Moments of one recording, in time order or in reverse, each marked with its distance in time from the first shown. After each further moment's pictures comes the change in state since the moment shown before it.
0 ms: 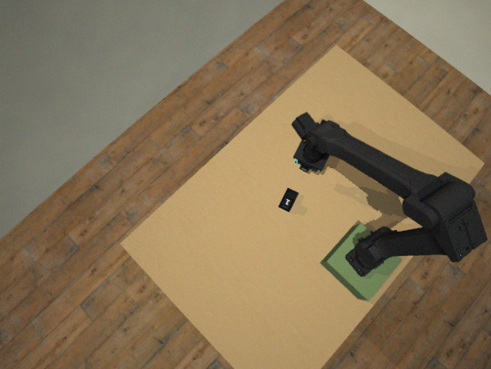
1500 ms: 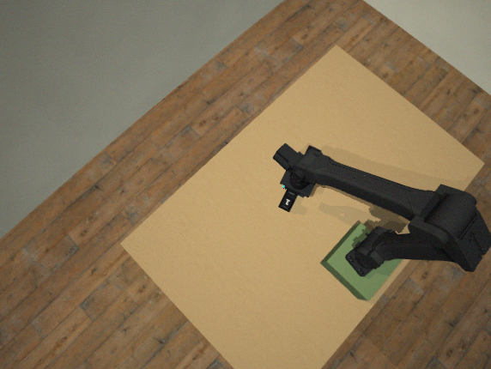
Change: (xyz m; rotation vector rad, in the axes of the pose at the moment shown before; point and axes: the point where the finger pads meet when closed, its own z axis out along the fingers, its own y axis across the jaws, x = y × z) arm 0.093 0.001 0.014 -0.004 0.001 -0.004
